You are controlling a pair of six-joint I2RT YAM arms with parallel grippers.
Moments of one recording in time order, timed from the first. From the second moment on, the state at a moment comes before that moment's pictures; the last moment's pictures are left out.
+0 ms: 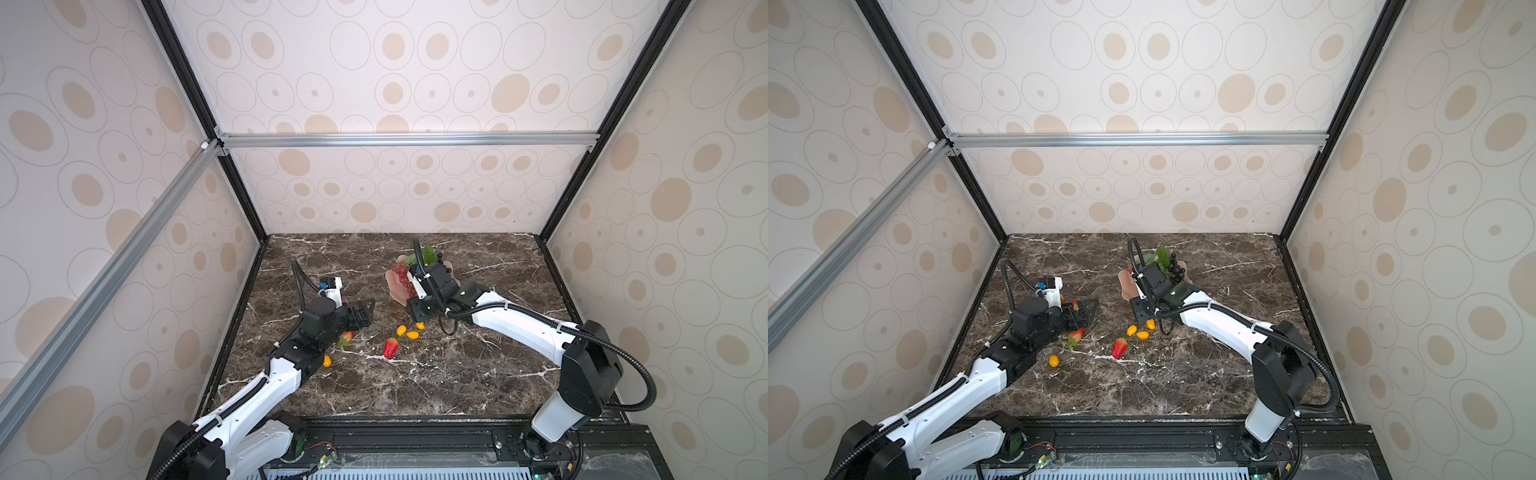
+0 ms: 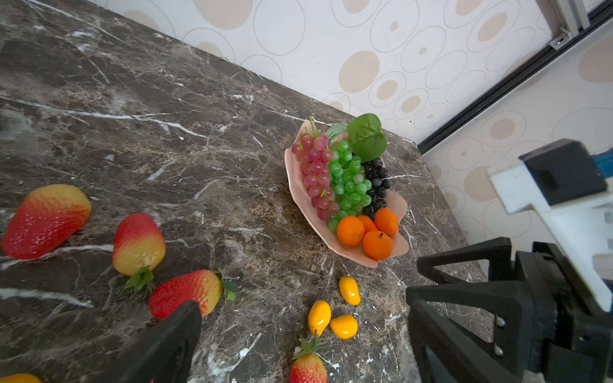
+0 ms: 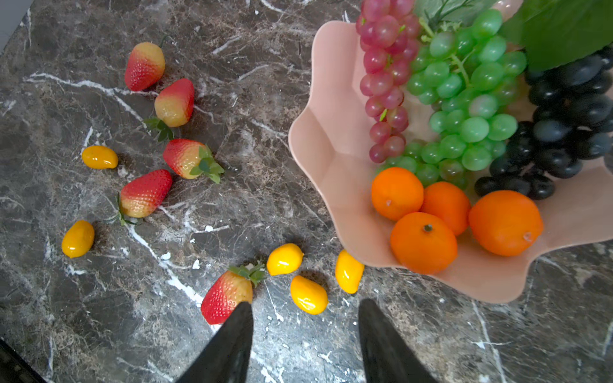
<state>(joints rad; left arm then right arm) -0.43 1.01 0.54 0.06 0.03 -0.59 0.76 1.66 1.30 -0.56 0.05 0.29</state>
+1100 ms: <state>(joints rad) -0.48 0.85 0.42 -0.06 0.07 -0.61 0.90 1.81 1.26 -0.65 0.06 0.19</state>
